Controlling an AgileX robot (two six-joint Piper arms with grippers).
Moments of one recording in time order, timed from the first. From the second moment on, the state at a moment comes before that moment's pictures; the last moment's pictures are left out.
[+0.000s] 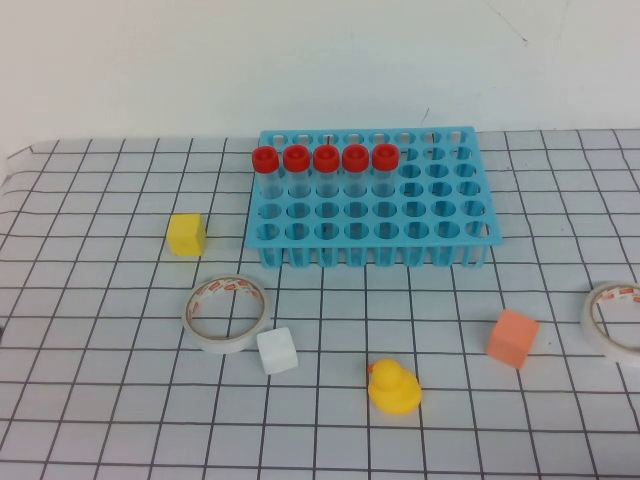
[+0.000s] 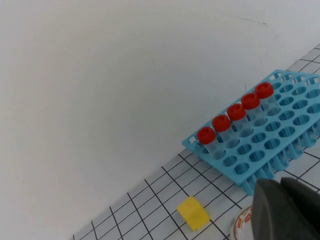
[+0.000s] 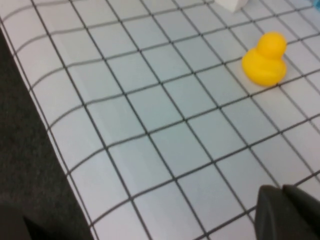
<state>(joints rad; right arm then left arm) 1.12 0.50 -0.34 -0.37 0.56 0.20 -0.26 0.32 -0.51 -0.50 0.33 0.90</state>
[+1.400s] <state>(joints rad) 1.12 0.50 -0.31 -0.37 0.66 0.20 -0.18 0.01 0.02 -0.65 -0.07 0.85</state>
